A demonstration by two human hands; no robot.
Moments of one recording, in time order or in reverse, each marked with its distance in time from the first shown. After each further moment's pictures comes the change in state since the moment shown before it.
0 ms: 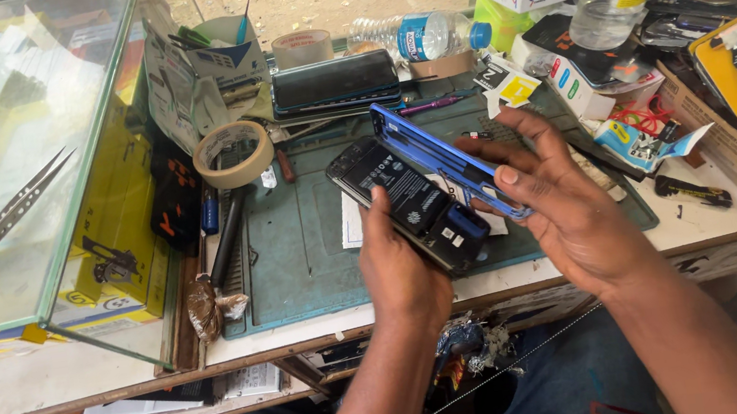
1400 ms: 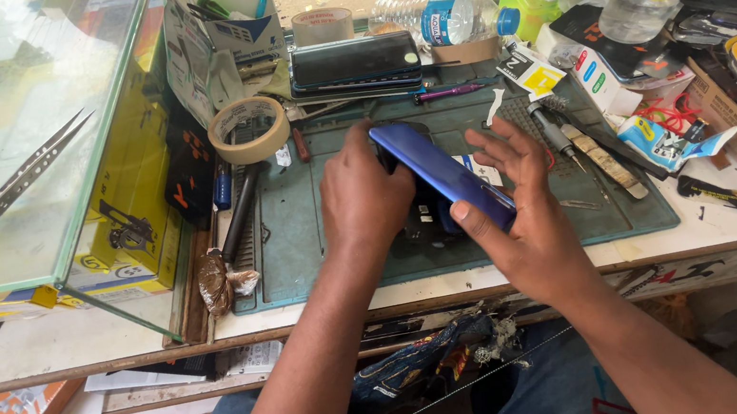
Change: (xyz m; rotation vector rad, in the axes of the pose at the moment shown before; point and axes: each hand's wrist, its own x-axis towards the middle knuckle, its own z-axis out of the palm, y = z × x) left_hand 0.044 0.067 0.007 1.769 0.064 0.551; right_hand 0.001 0.058 0.014 -0.782 0.025 -0.354
